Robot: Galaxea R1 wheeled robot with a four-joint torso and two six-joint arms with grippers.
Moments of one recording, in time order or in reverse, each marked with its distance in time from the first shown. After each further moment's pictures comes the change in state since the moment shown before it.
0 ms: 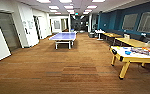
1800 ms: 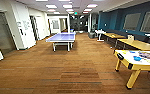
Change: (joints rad) left arm 0.000 0.007 0.004 0.000 0.000 0.000; right arm 0.000 -0.003 -0.002 0.000 0.001 0.000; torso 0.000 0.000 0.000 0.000
